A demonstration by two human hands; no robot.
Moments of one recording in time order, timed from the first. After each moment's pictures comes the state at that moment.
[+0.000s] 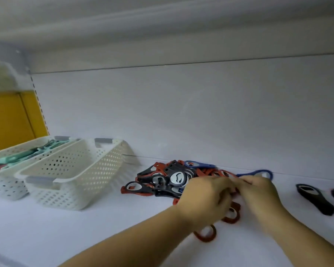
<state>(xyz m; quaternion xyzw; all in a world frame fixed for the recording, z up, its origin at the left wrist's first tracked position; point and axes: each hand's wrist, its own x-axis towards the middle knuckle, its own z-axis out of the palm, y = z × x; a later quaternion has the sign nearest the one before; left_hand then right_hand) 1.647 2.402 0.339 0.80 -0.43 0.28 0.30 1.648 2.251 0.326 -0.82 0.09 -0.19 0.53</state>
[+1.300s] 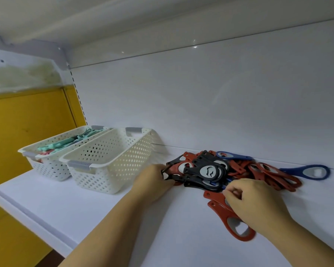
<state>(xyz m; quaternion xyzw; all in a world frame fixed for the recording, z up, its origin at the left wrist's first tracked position) 1.700 2.547 0.310 0.96 0.00 0.10 0.28 1.656 2.310 0.300 -0.95 -0.09 -0.18 0.22</state>
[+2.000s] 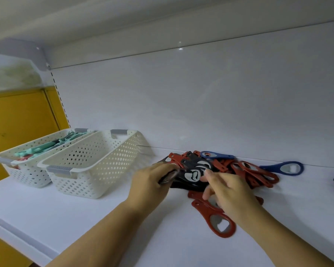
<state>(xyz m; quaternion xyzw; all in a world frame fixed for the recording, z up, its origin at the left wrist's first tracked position) 1.690 2.521 0.304 0.81 -0.29 0.42 0.27 1.645 2.321 0.316 -0.83 -0.08 -0.09 0.55</state>
